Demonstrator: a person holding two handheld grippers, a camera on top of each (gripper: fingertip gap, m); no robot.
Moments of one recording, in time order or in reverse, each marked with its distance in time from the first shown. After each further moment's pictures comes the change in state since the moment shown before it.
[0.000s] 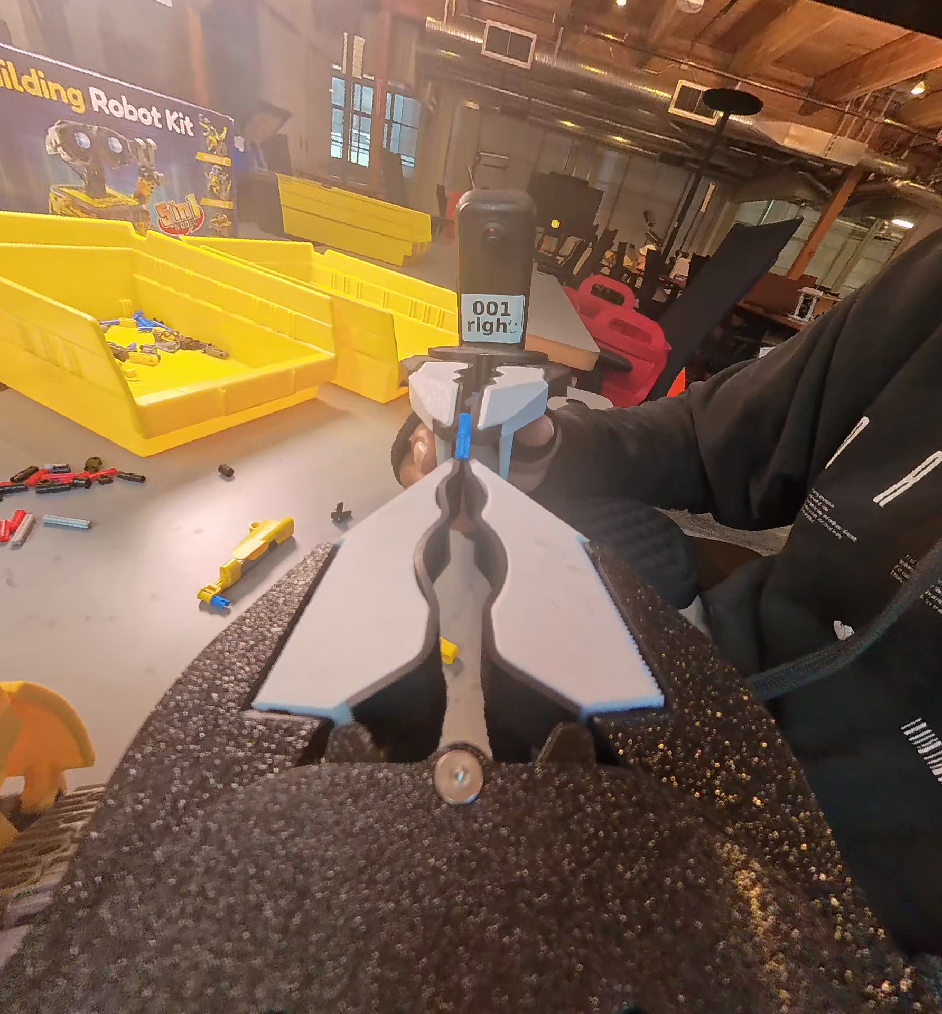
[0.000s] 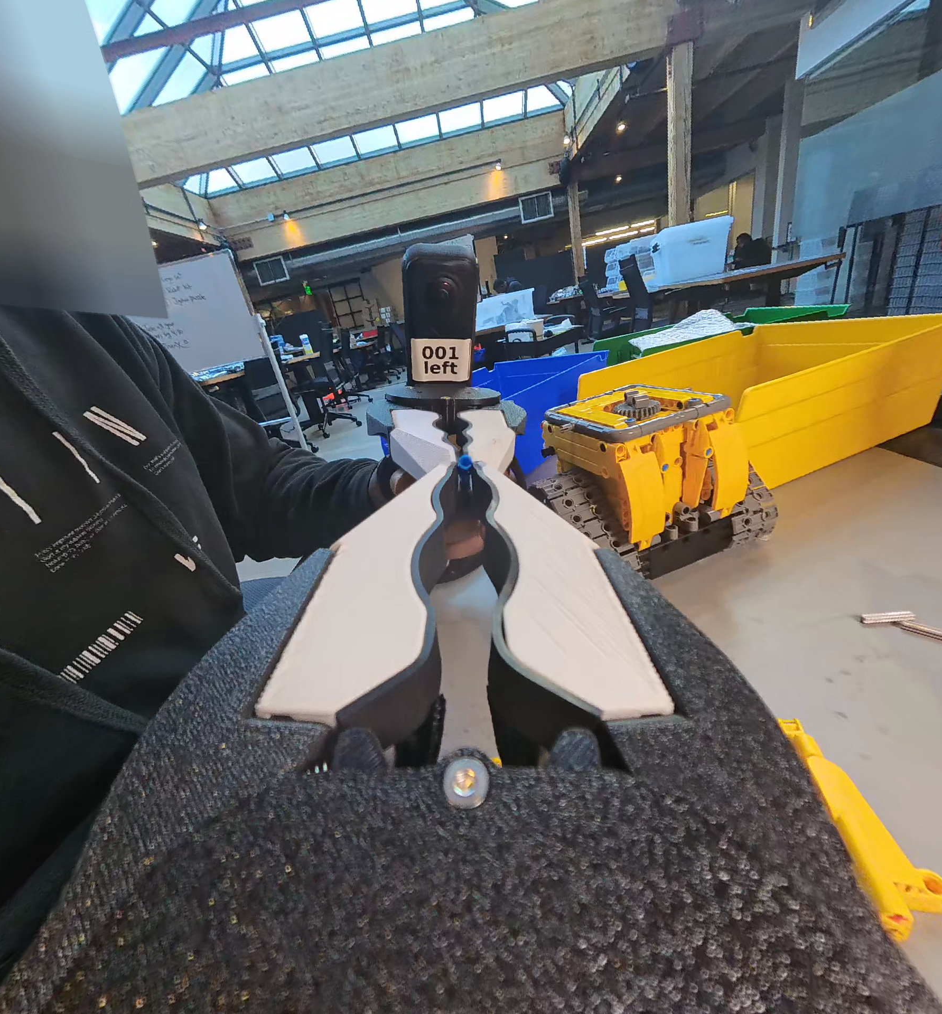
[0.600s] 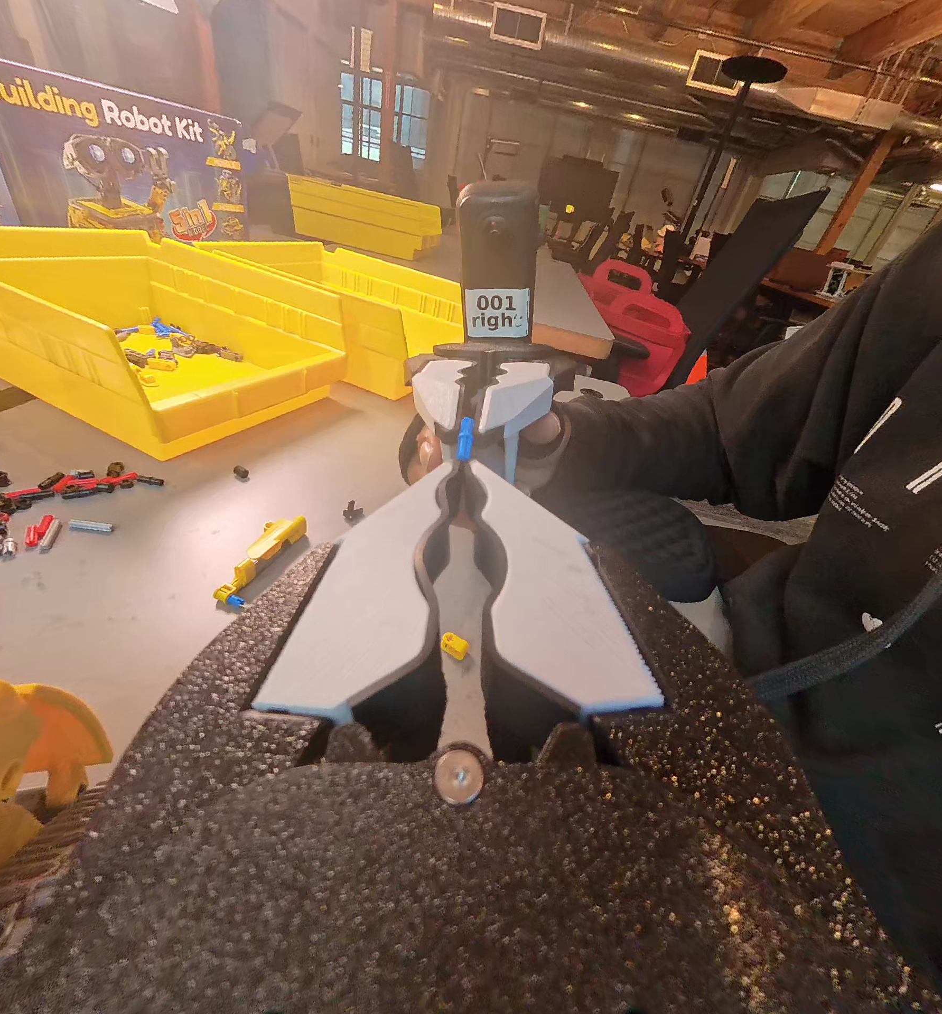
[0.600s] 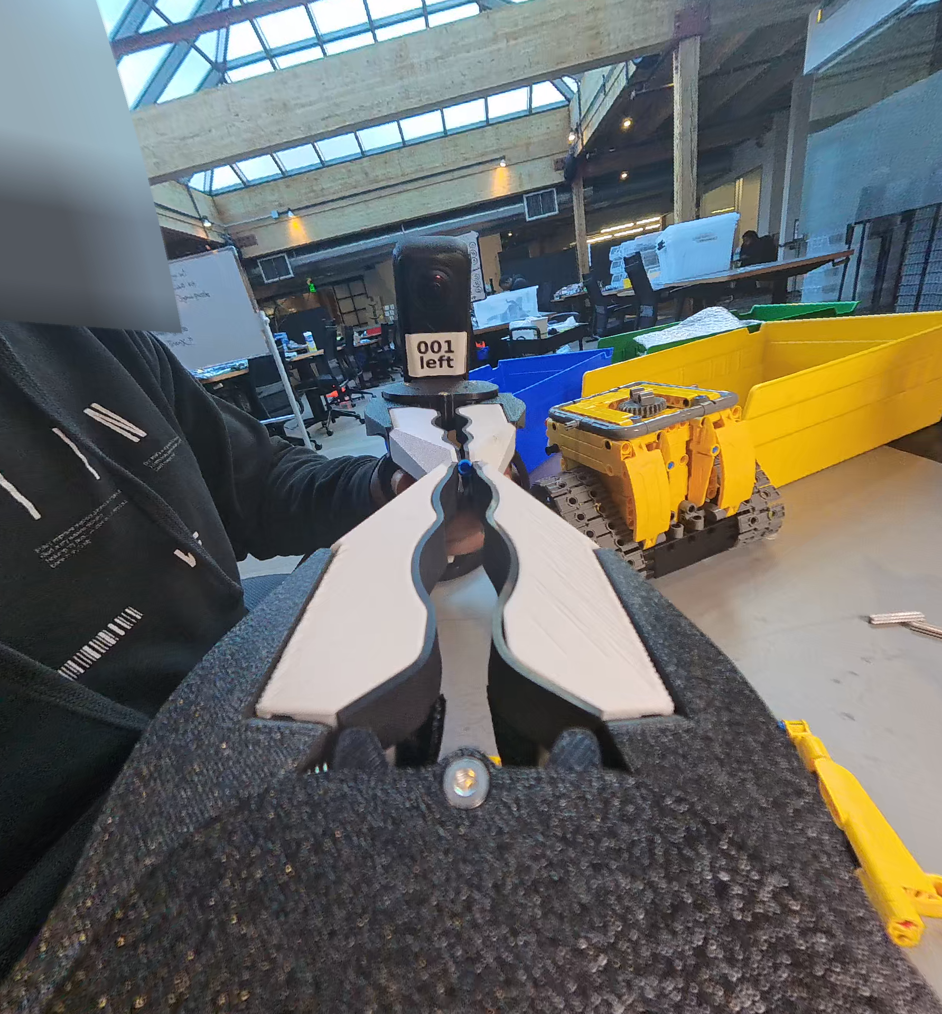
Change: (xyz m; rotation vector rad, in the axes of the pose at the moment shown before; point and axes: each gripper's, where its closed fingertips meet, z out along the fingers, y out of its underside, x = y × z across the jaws) left arm 0.000 0.001 0.000 -0.016 -0.025 0.044; right arm -0.001 0.002 0.001 -0.004 -0.009 0.001
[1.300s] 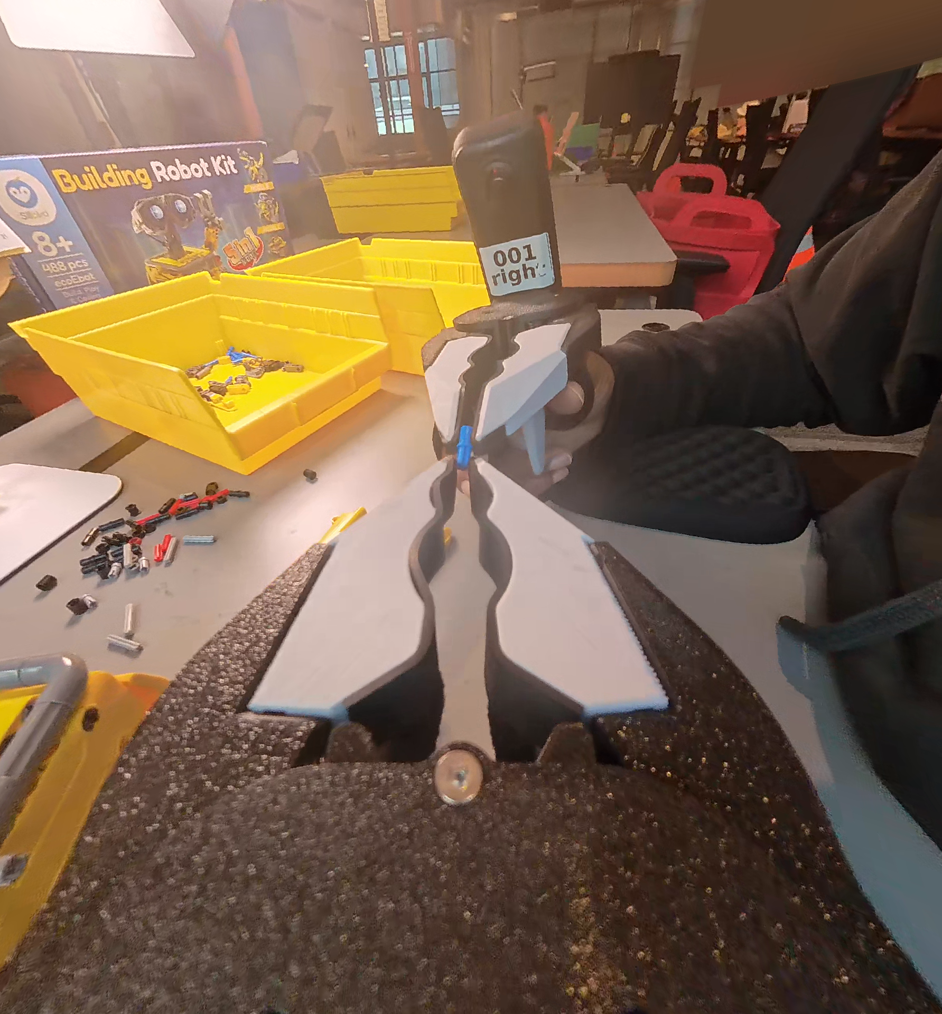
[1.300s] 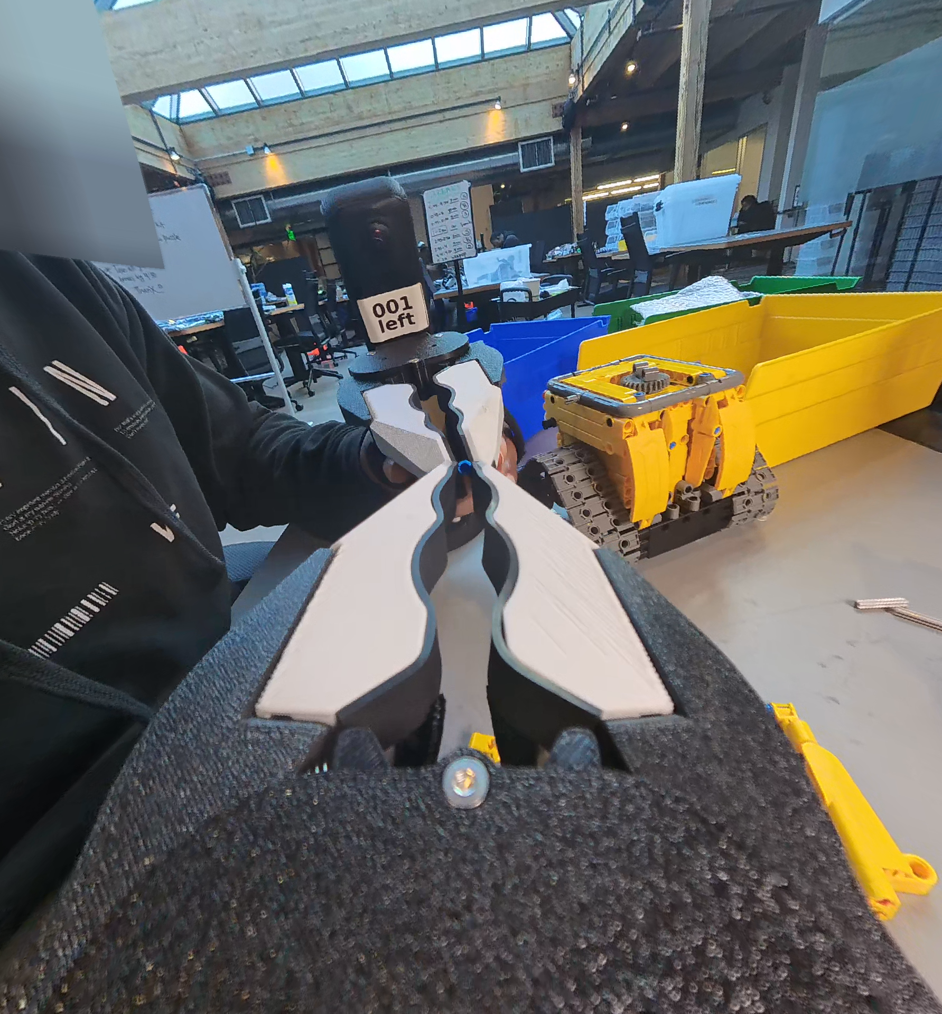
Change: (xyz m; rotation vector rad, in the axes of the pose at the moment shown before) left arm -0.001 0.007 -0.006 -0.074 -0.098 0.237; right arm 0.000 0.011 0.005 -0.079 0.019 -0.042
